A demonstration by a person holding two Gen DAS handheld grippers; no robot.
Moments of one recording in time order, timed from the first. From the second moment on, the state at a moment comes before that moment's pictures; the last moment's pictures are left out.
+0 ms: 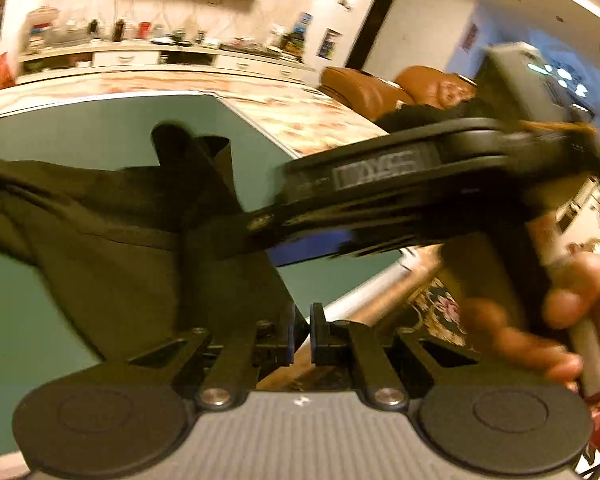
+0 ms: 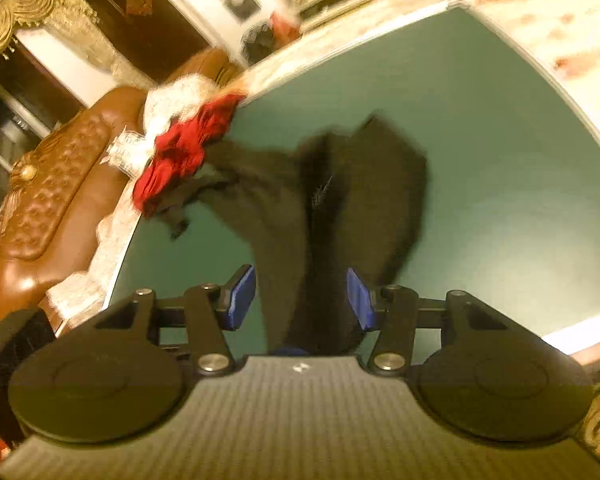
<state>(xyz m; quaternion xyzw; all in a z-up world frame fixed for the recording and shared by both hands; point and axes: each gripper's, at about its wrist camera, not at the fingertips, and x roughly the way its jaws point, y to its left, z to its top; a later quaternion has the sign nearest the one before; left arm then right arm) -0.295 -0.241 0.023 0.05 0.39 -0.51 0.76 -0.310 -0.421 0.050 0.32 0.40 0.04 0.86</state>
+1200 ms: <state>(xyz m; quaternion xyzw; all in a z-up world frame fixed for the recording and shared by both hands) -0.300 -0.224 0.008 0.24 0.31 -0.40 0.83 -0.317 -0.396 0.021 0.53 0.41 0.09 0.73</state>
